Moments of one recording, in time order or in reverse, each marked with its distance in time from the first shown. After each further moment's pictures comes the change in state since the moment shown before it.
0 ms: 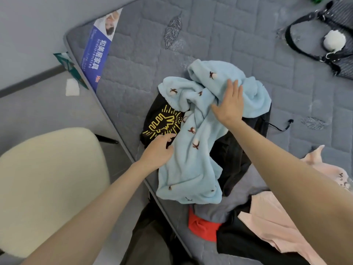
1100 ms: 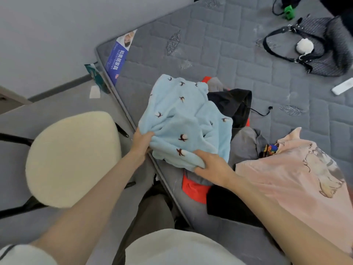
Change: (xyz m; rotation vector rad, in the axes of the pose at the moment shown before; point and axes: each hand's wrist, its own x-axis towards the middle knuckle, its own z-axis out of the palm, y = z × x) left_hand -0.156 0.024 0.027 -0.922 0.458 -0.285; right_hand -0.299 0.058 -0.048 0.166 -0.484 -0.395
